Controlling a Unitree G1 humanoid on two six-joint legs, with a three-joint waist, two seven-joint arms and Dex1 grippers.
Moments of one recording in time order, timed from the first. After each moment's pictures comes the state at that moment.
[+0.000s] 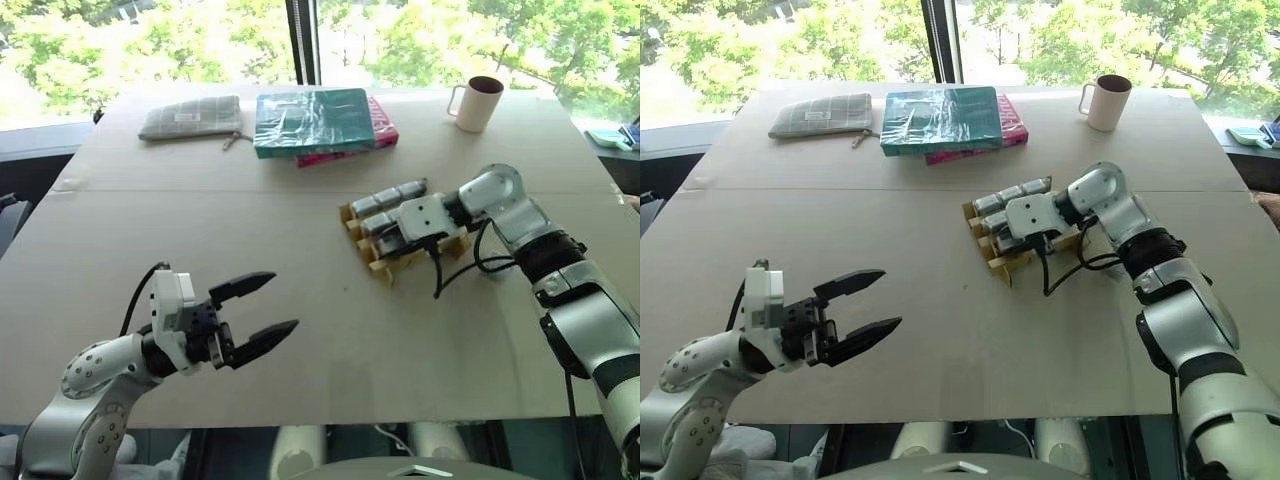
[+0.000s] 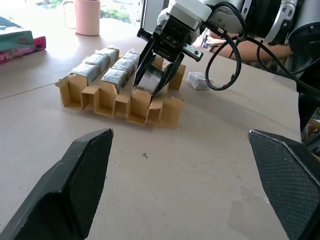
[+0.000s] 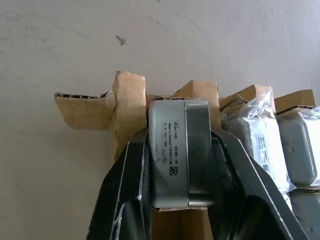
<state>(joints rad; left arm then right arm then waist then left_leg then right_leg) 0.29 0.67 0.31 -0.51 -0.75 0.30 -1.03 -1.02 -0.46 0.44 0.71 -0.06 -0.33 1.45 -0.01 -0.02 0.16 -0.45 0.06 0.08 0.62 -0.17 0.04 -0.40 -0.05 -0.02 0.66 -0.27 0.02</state>
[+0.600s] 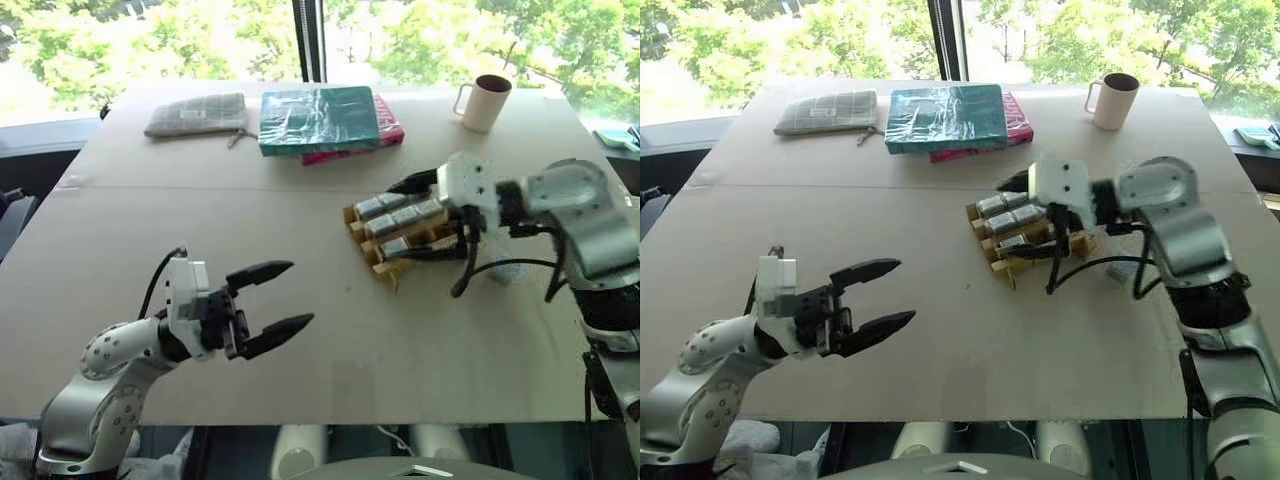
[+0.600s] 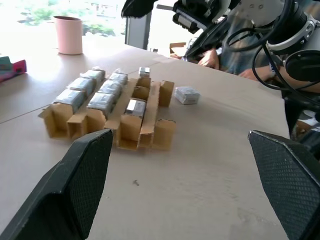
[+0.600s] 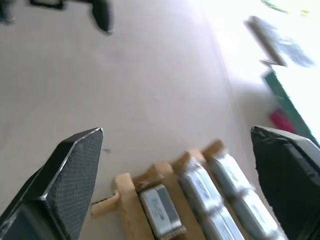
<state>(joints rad) 0.14 0.67 0.21 -0.48 -0.75 0.30 -1.06 -0.59 -0.65 0.04 -0.38 0.24 0.58 1.13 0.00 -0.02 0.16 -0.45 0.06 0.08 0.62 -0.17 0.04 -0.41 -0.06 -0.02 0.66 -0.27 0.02</state>
